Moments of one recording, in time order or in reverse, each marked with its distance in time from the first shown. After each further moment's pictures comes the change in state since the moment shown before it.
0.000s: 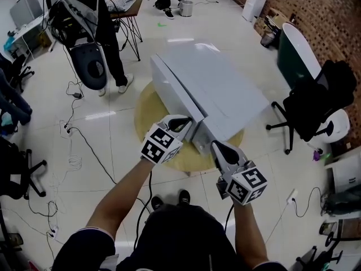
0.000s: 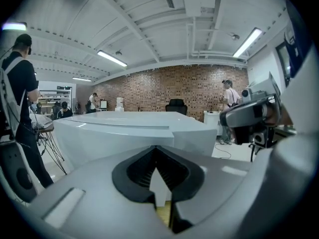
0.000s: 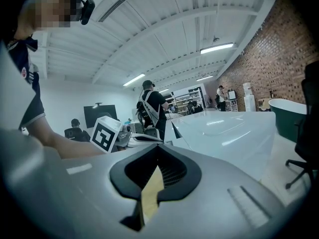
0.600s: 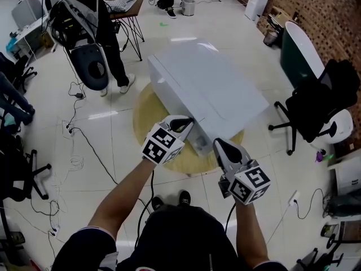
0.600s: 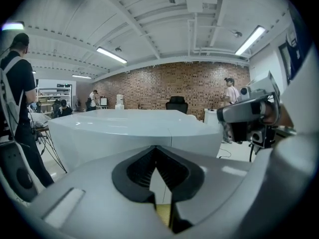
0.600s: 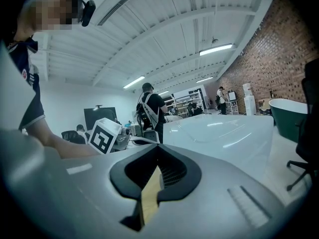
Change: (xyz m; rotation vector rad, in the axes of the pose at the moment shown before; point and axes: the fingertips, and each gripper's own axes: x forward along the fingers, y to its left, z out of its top) left arm 0.014 -0.003 0.005 -0.008 0.030 0.005; right arm -0.003 -0.019 0.013 0.005 -0.023 0.009
